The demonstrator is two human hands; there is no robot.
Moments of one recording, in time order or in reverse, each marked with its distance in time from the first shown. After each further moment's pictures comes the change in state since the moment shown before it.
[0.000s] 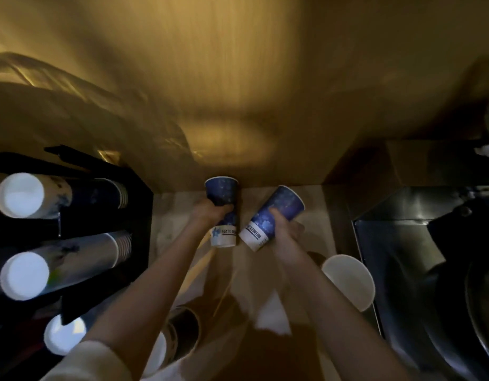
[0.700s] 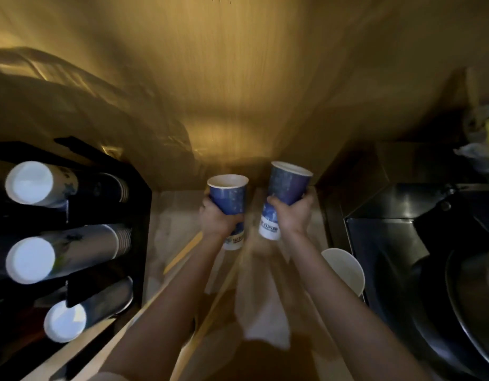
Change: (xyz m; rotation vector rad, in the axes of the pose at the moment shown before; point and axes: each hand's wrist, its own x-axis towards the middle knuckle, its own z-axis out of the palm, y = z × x) left_hand -0.035 -0.005 0.029 -0.343 0.213 0.073; right_hand -0.021 -0.027 -0.013 -0.146 0.004 -0.555
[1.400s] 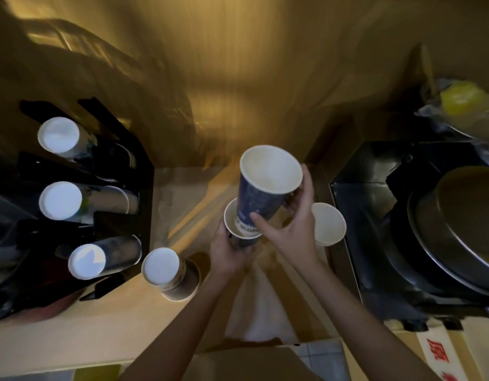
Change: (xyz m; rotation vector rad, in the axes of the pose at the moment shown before) left_hand -0.134 -0.084 0.002 -0.164 -0.086 0.352; right_hand -0.129 0.014 -0.081 -0.112 -0.322 -0.642
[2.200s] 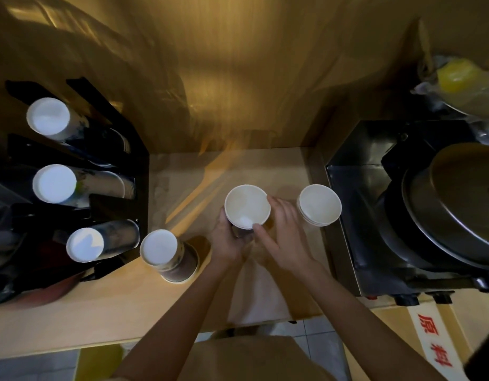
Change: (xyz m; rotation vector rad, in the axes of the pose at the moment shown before) left_hand -0.008 -0.008 0.008 0.058 -0.069 -0.076; right_hand -0.036 0.047 0.002 -0.540 -0.272 0.037
